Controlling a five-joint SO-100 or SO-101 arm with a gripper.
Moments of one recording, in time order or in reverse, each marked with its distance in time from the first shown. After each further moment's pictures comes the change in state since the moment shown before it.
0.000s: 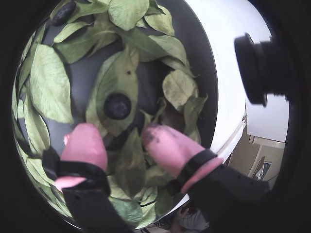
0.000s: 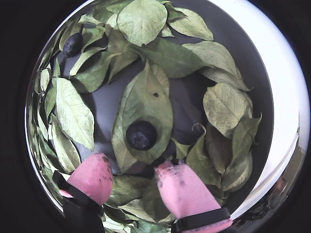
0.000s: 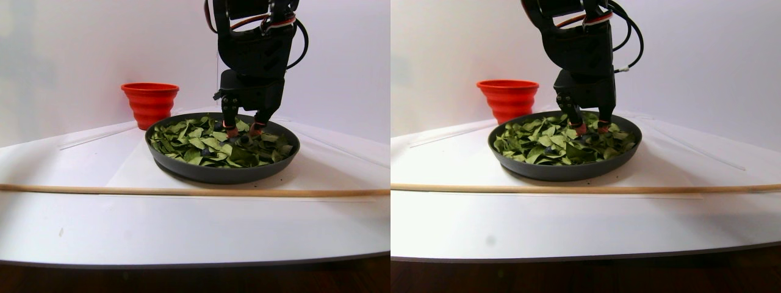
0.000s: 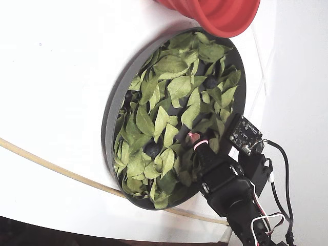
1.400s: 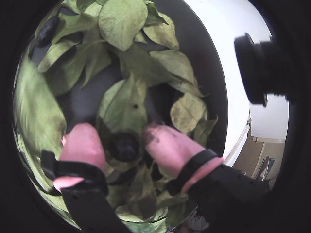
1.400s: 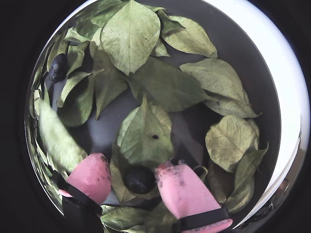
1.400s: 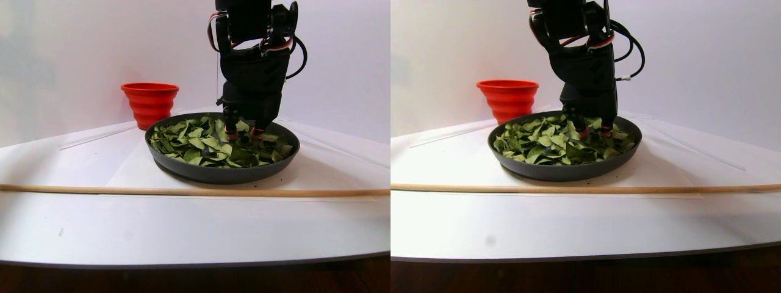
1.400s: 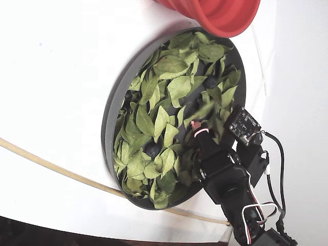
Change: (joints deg) arm 0.0 -9.3 -8.0 -4.7 2.6
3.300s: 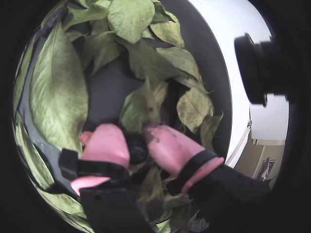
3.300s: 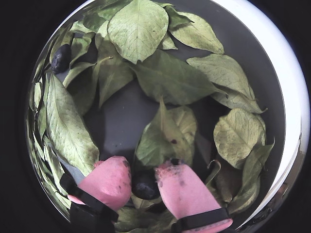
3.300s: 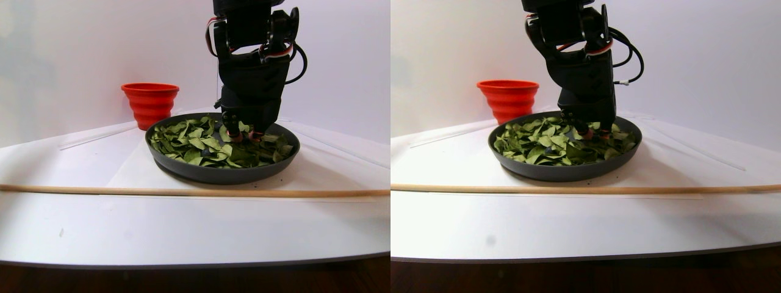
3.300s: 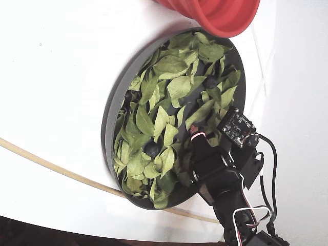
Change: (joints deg) arm 0.4 -2.3 3.9 -5.2 -1.9
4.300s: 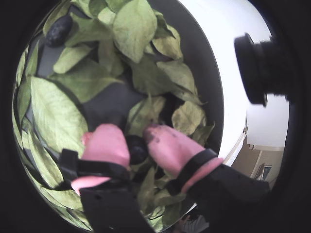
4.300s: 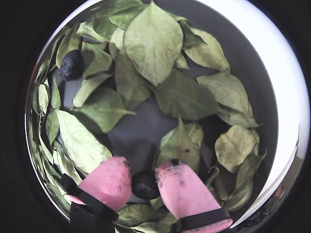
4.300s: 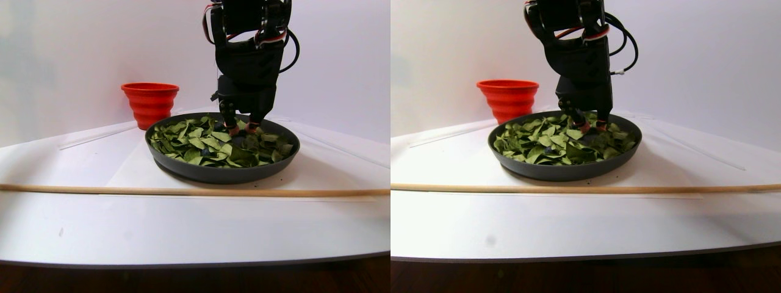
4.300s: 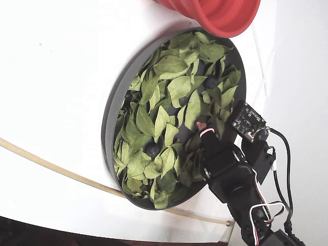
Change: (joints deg) arm -2.1 7.1 -2.5 7.6 -1.4
